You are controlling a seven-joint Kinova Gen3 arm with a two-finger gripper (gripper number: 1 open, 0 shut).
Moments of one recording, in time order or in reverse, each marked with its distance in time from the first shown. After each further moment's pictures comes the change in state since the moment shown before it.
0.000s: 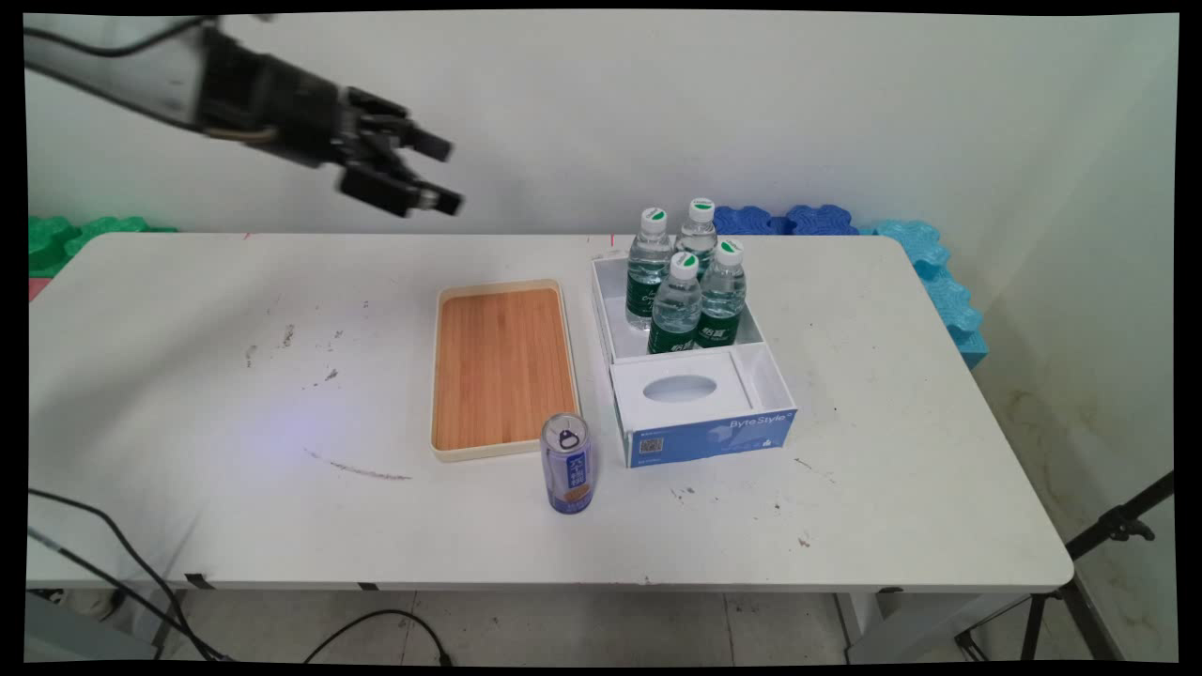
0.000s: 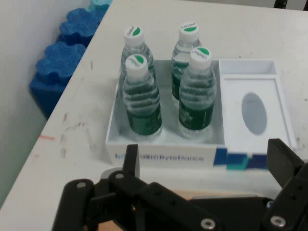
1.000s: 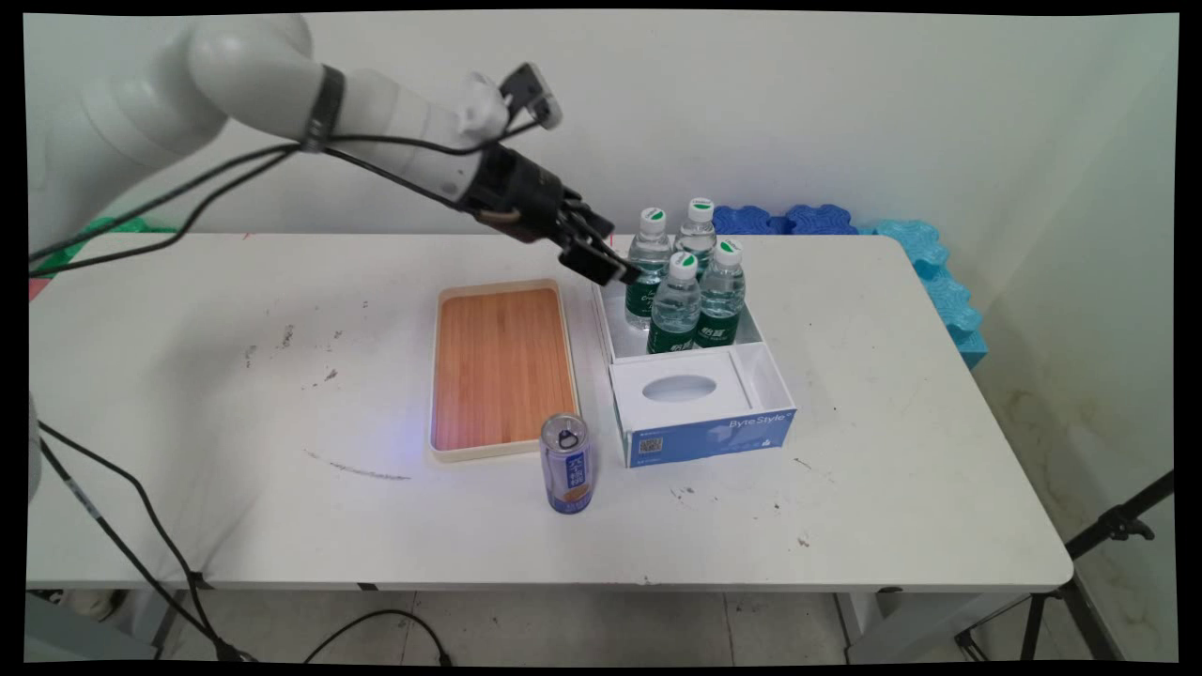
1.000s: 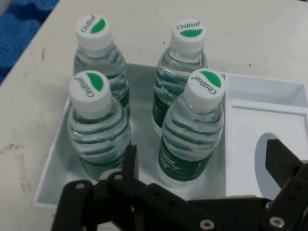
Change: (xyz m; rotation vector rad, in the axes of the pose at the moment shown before) arm 0.029 0.022 0.189 -0.028 -0.092 -0.103
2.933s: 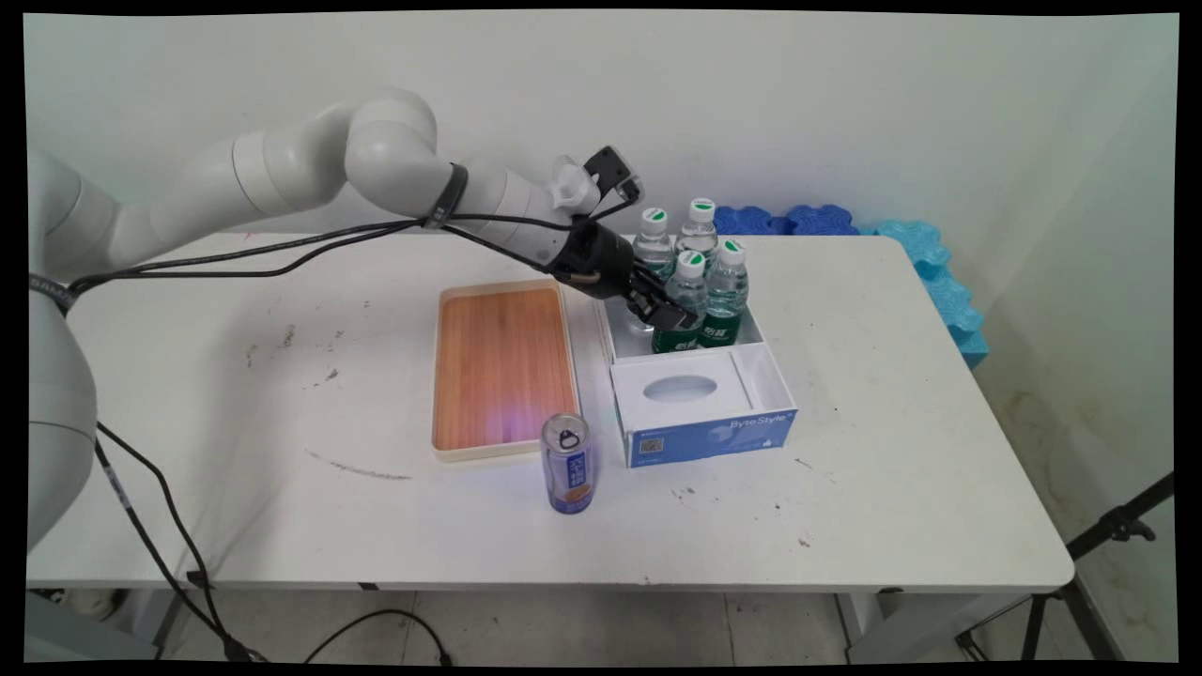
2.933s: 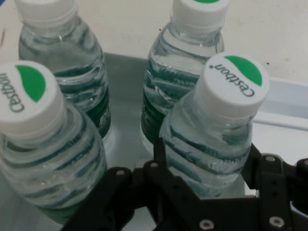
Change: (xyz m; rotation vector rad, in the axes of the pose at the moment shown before) arm -0.015 0.007 0.104 -0.014 -0.021 -0.047
